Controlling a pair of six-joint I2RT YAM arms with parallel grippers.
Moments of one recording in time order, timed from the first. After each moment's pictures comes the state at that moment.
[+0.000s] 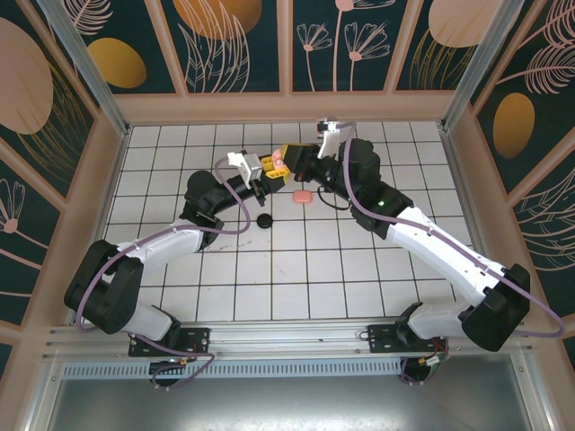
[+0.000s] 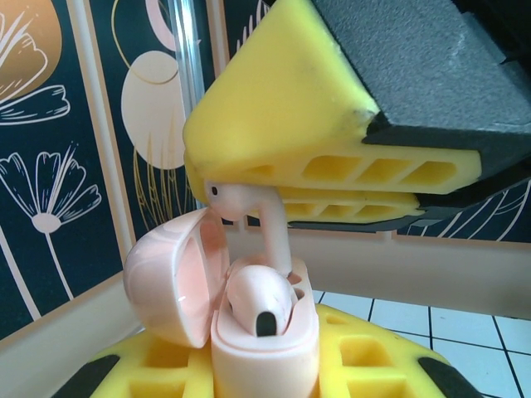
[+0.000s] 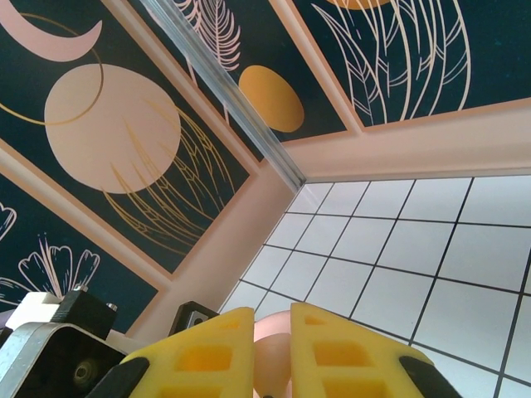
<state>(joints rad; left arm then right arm) -0.54 1.48 0.79 0.97 0.63 -0.08 0.75 1.30 1.19 0.01 -0.10 0.59</state>
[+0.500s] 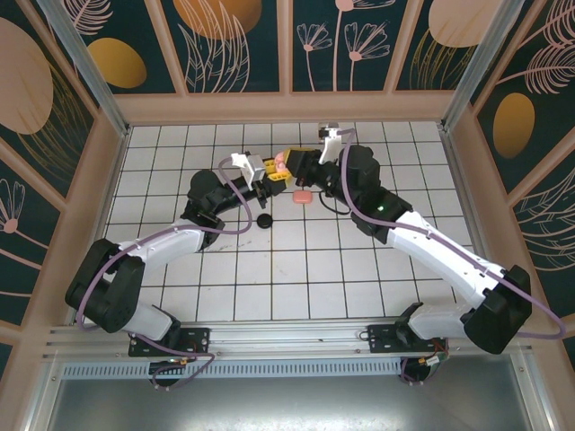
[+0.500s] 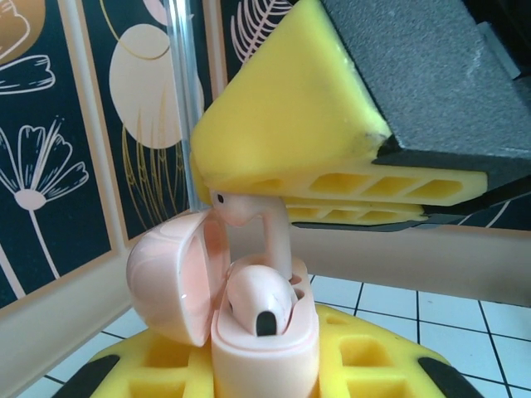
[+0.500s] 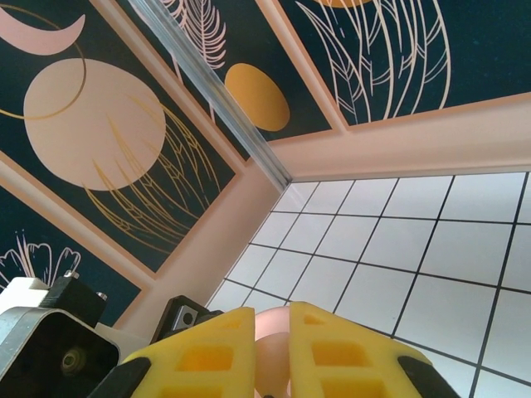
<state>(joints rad) -0.54 1.49 0.79 0.93 0.64 -0.08 0.75 1.27 1.12 0.05 -0.07 0.57</state>
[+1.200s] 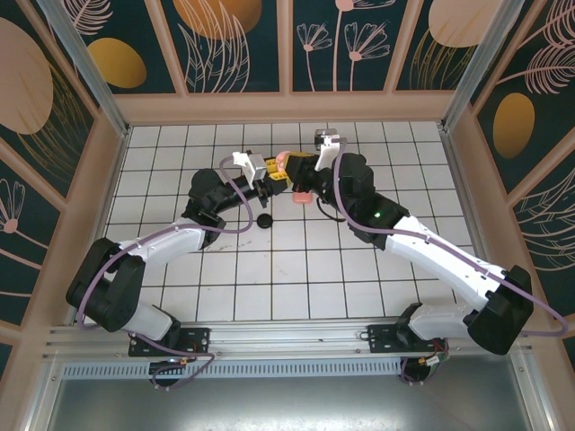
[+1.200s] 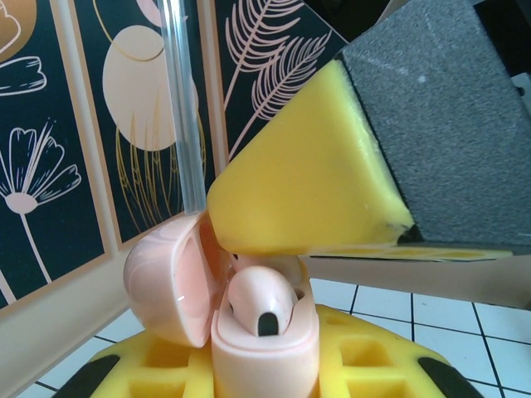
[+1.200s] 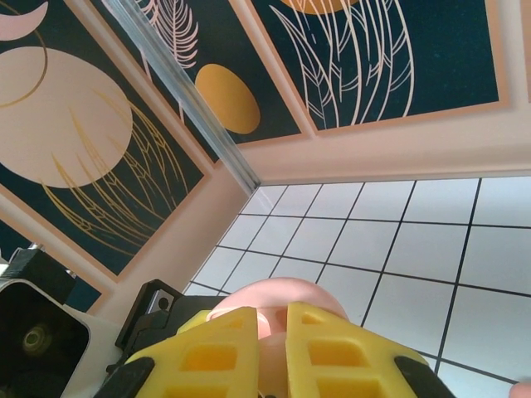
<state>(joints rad) -0.54 1.49 0.81 0.92 0.65 -0.09 0.82 1.26 1.11 0.02 0.09 0.52</state>
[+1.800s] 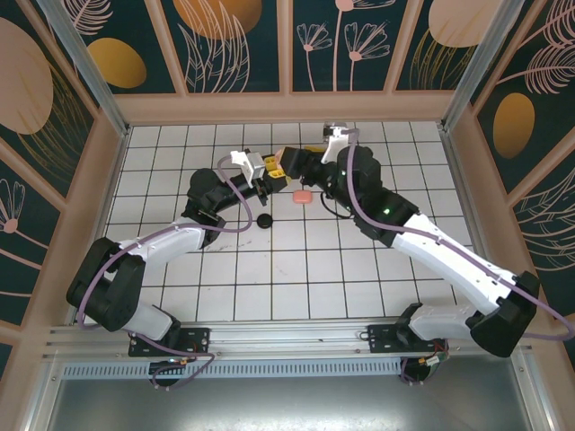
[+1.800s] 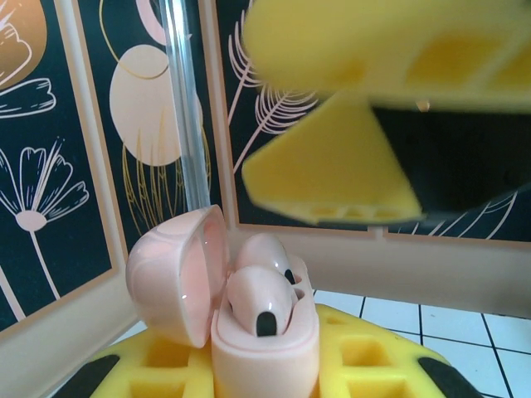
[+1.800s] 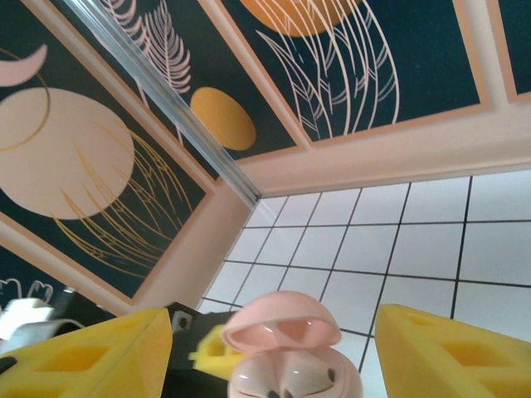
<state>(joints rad) -0.54 1.50 0.81 0.96 0.64 -0.09 0.82 1.23 1.22 -0.11 0.13 0.60</state>
